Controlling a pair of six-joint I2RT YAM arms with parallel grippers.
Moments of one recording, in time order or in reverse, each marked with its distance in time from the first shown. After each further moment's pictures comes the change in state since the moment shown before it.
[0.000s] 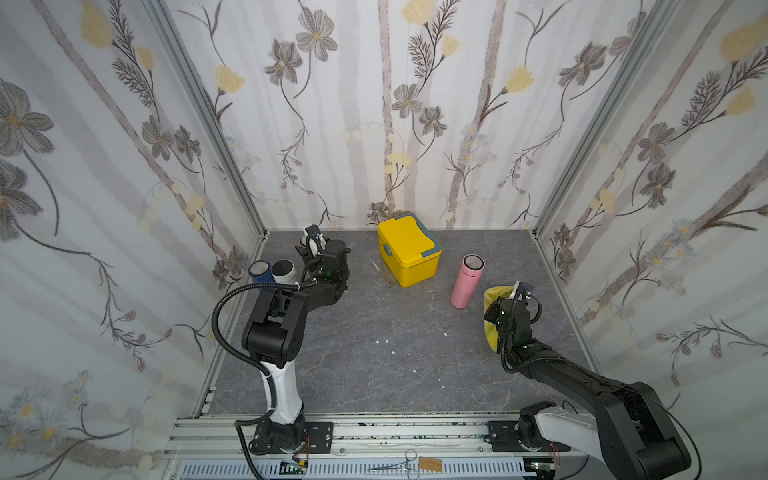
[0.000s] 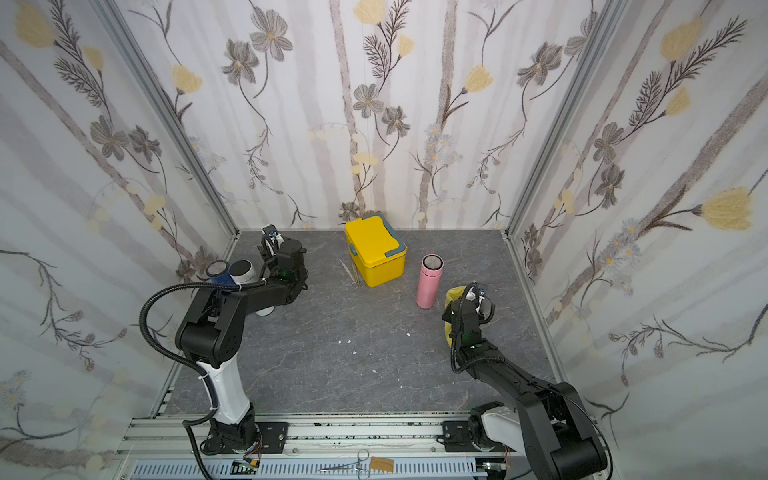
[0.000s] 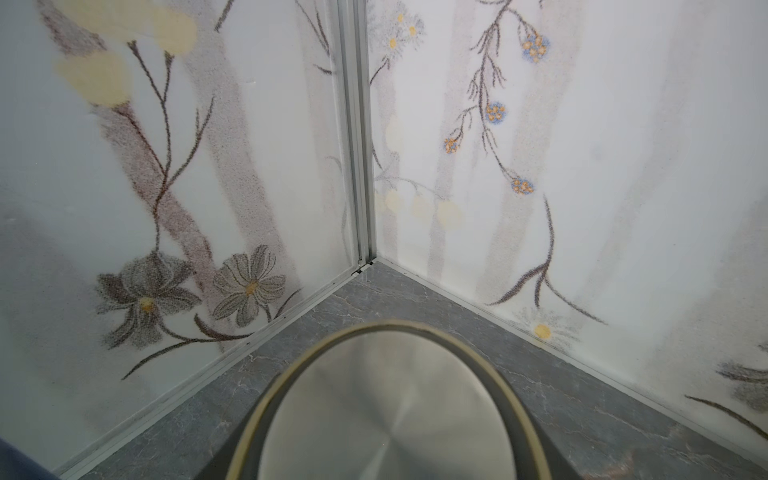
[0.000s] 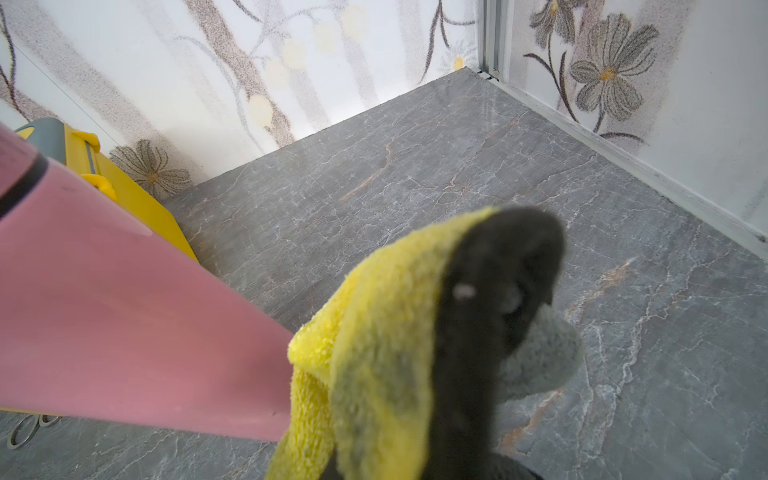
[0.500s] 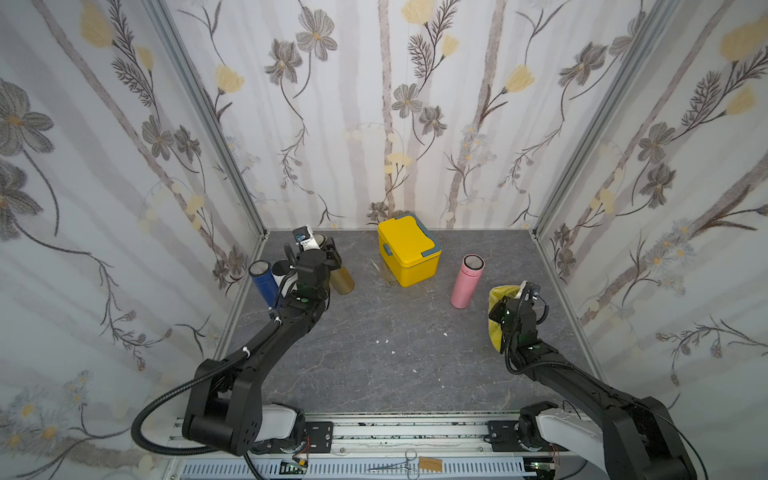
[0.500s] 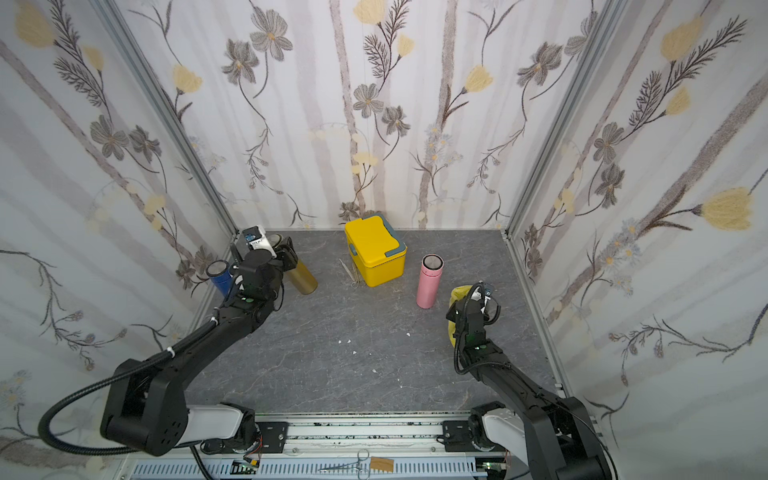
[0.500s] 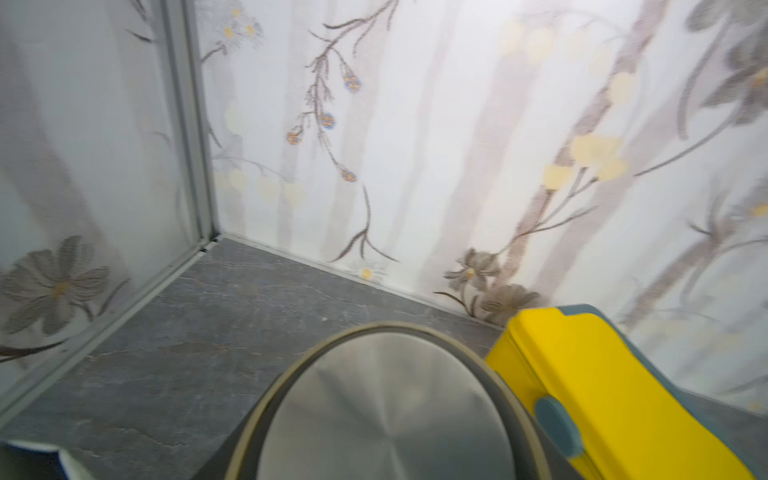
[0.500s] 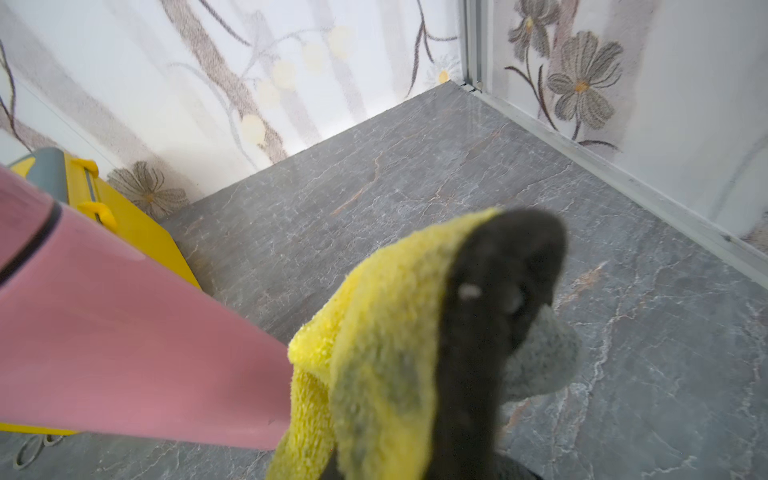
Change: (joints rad) left arm -0.025 -0.633 -0.281 -0.312 0.620 -0.227; right arm -0.026 -0.130 0.011 -0.108 0.005 0.028
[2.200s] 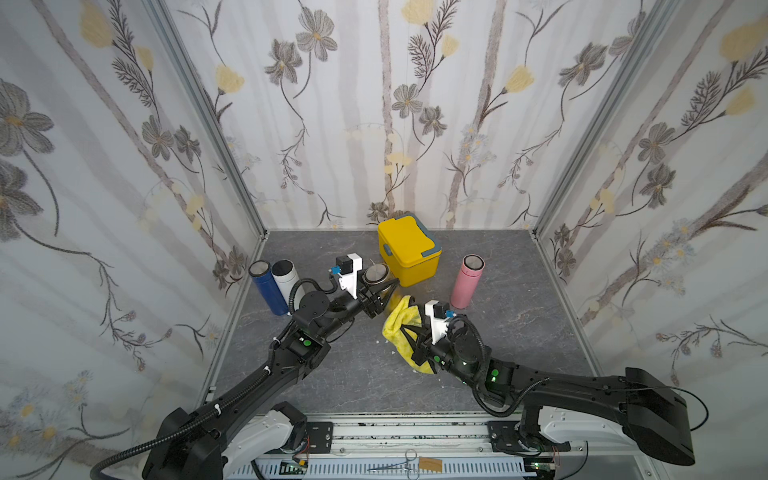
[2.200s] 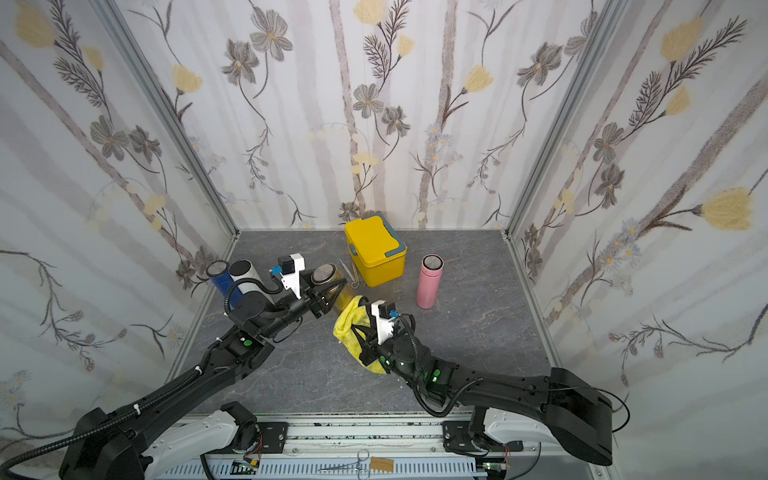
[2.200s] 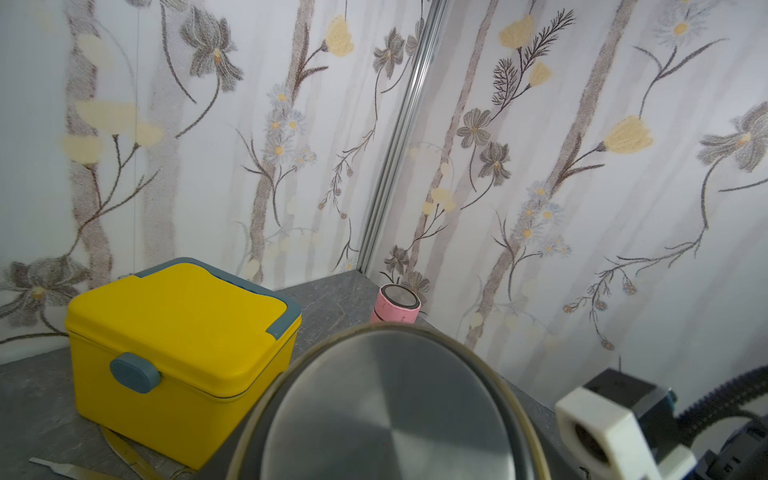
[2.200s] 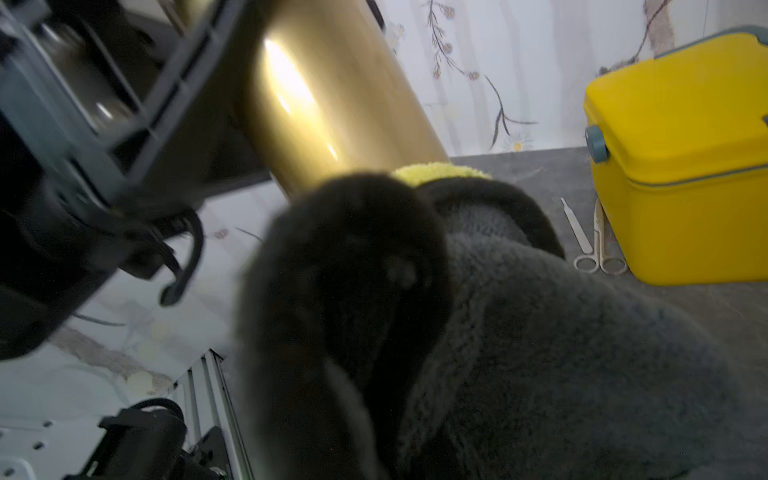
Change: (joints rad) left arm -0.288 -0.257 -0.210 0.275 0.634 0.011; right arm 0.871 0.132 0.061 0.329 -0.192 -0.019
